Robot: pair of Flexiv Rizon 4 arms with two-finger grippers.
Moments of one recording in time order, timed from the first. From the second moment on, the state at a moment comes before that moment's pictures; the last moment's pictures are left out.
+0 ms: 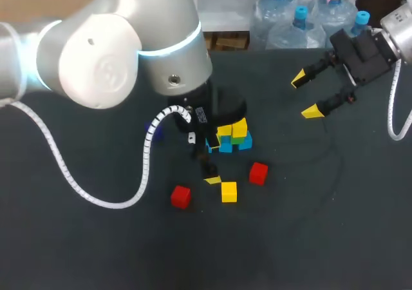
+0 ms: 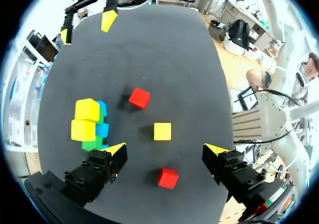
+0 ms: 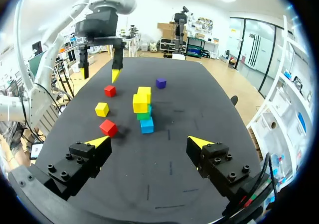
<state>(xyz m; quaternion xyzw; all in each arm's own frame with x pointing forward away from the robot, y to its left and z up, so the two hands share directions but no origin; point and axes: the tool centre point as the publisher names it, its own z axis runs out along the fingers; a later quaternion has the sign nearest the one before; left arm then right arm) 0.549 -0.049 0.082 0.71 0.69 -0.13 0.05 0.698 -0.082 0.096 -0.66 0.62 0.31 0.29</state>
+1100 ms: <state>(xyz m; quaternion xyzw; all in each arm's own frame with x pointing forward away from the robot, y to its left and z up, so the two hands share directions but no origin) 0.549 -0.070 0.070 0.72 0.69 -0.11 0.03 0.698 -0.082 0.096 -0.66 0.62 0.31 0.29</state>
